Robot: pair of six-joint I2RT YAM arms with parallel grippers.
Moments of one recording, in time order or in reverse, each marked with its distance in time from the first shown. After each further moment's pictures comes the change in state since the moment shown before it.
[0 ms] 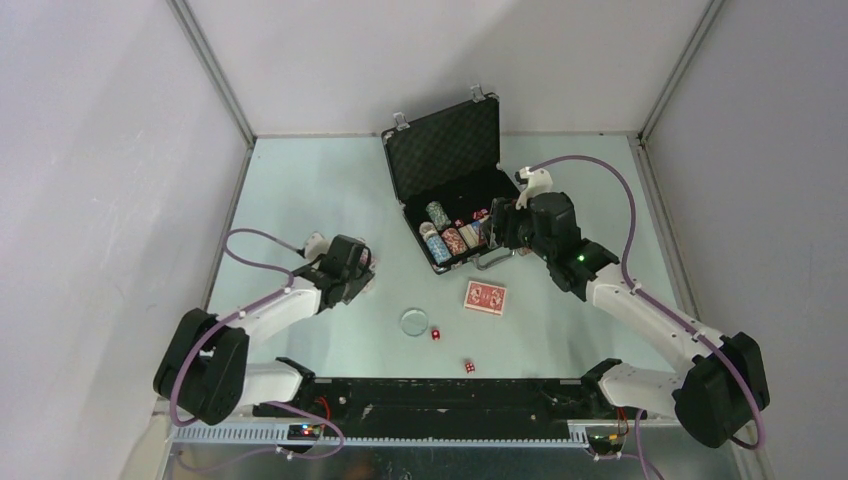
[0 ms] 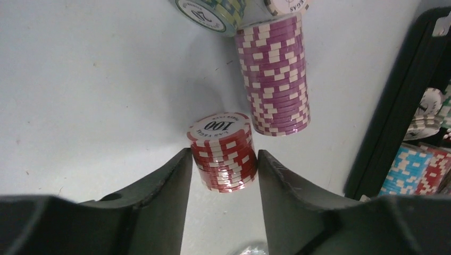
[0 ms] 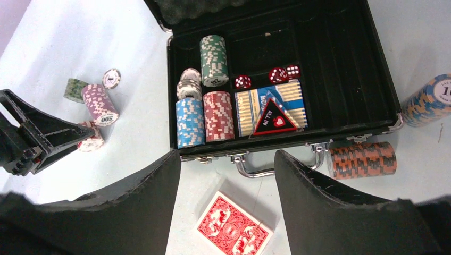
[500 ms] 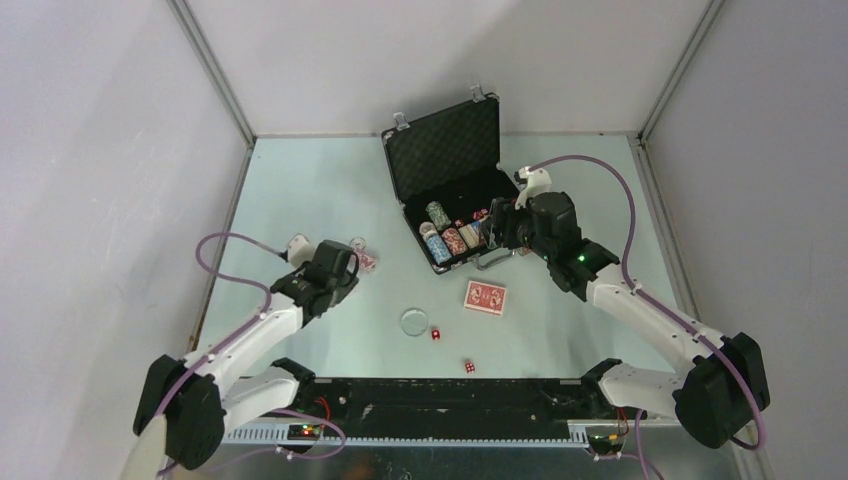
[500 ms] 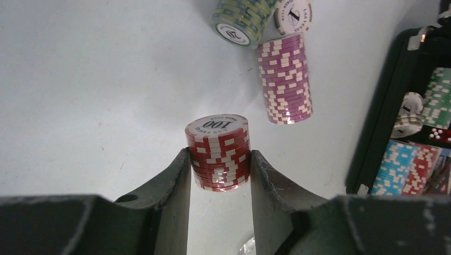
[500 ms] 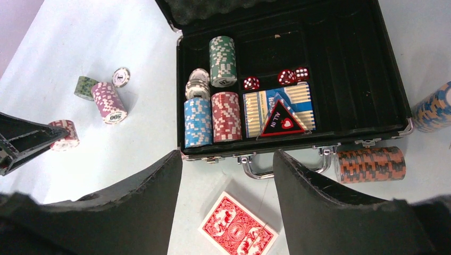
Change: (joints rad) left arm 0.000 -0.197 -0.006 -0.173 -0.097 0.015; right arm 0.000 -0.003 0.000 0.014 -0.030 0.000
